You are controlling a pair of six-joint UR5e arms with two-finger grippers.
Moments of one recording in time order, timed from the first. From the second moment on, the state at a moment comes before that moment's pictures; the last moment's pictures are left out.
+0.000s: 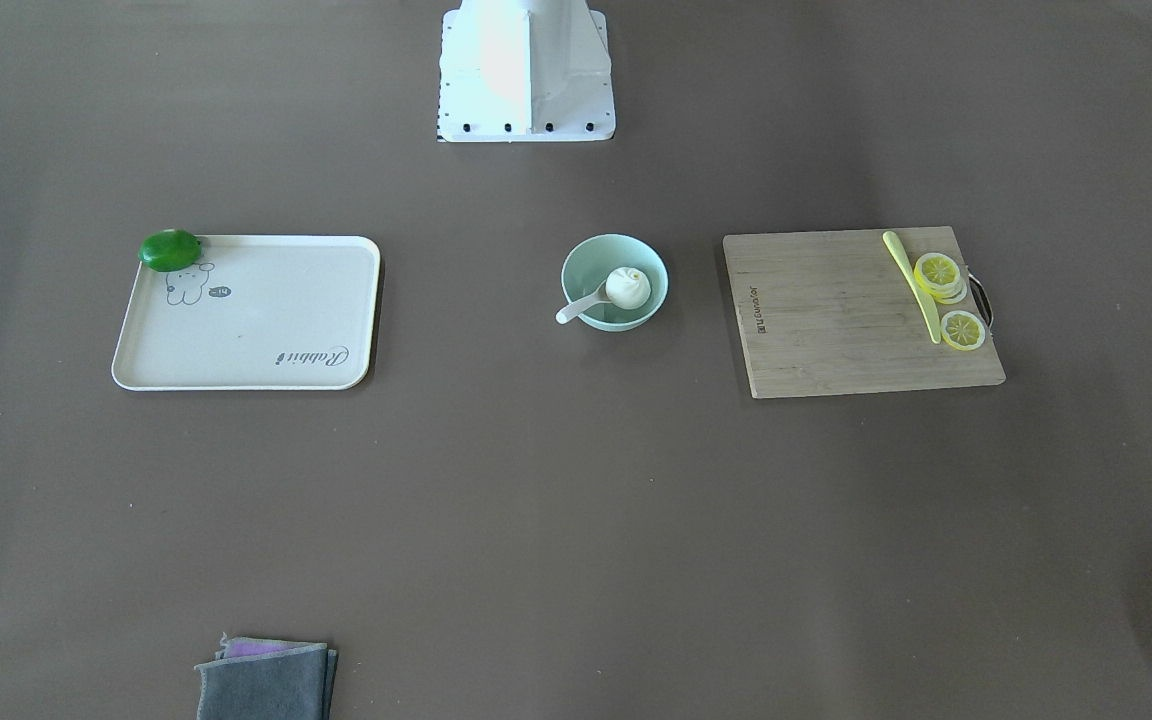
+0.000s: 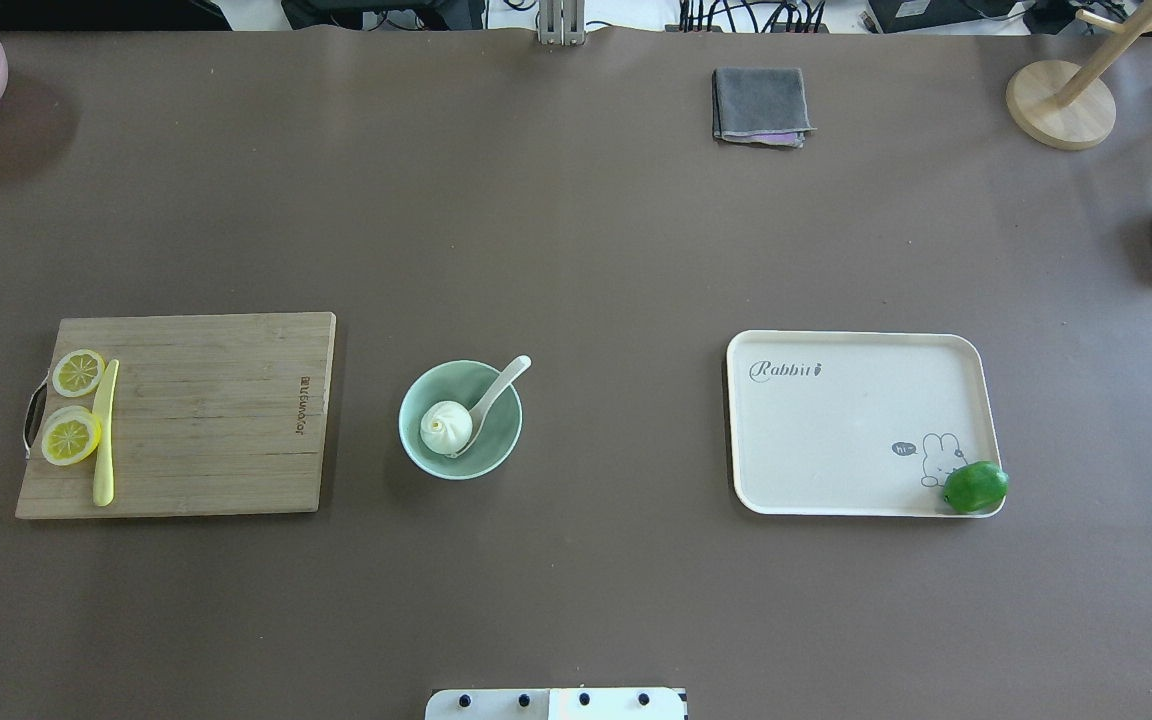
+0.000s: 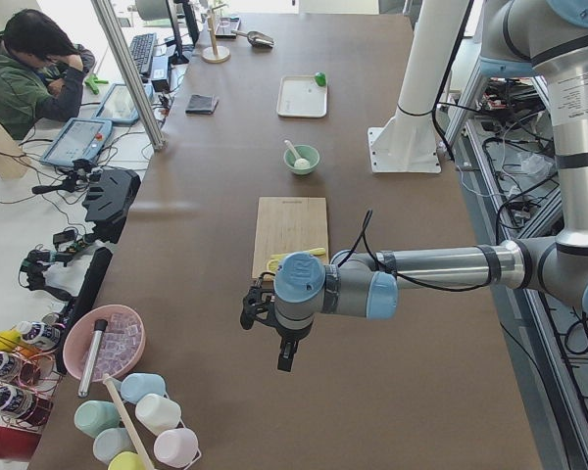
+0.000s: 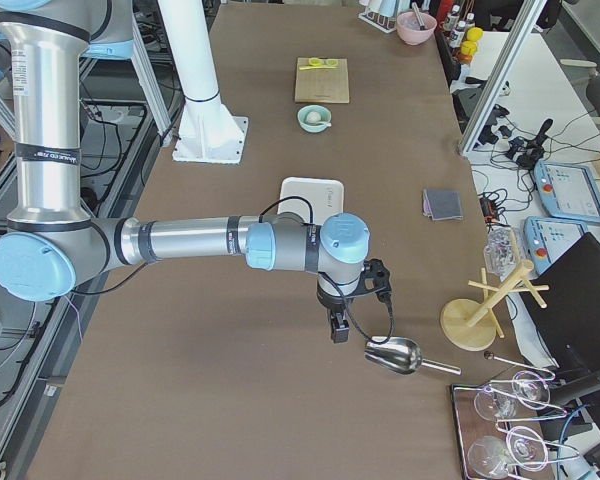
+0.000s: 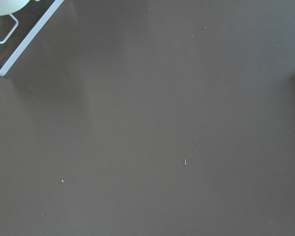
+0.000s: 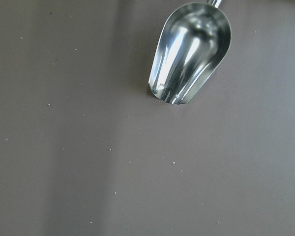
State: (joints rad) left arm -1.60 -1.32 -1.75 -1.74 -2.34 0.13; right arm 1.58 -1.64 1.73 -1.68 2.31 -0.22
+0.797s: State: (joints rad) left arm -1.60 -1.32 -1.85 -1.67 -2.35 0.13; right arm 1.55 -1.65 1.73 -1.68 2.31 -0.22
